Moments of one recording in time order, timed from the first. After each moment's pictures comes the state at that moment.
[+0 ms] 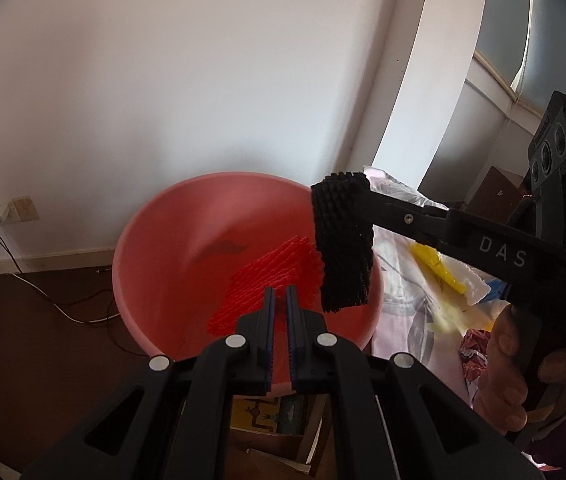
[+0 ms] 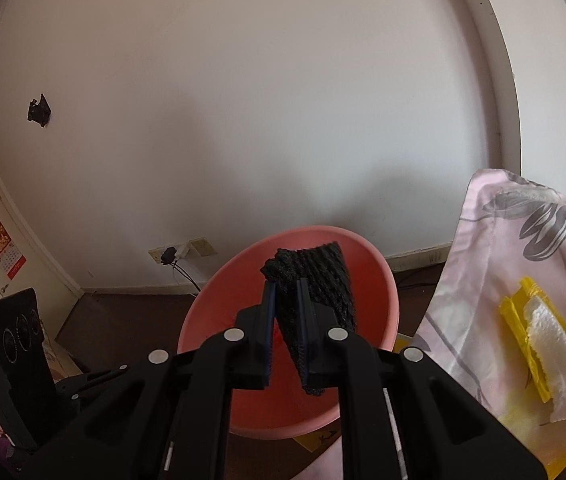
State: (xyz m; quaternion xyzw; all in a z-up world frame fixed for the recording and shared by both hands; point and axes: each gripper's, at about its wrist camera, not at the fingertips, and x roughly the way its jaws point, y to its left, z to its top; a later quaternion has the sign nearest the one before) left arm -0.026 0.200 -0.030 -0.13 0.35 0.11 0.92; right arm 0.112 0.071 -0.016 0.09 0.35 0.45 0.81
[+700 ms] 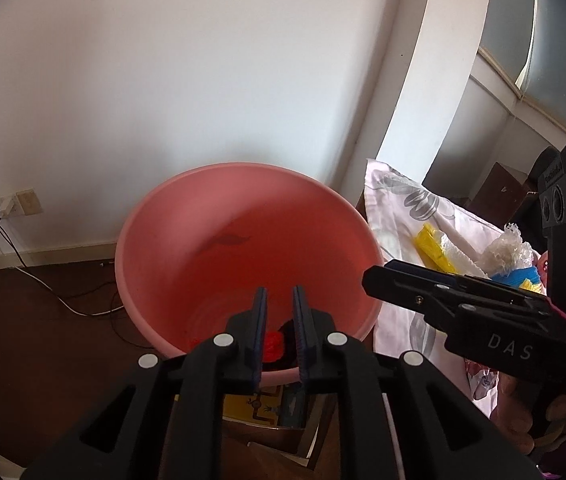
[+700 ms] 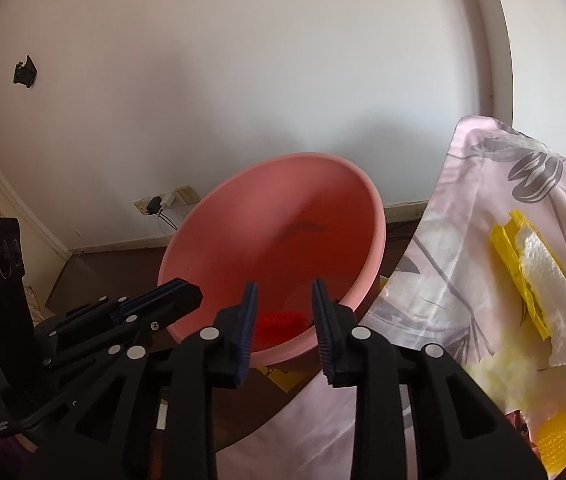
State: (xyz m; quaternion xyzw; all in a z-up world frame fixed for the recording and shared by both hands) left arm -0.025 0.189 -0.032 -0.13 0.36 0.11 0.92; right arm 0.085 0.059 -0.034 0.04 0.41 0.44 0.80
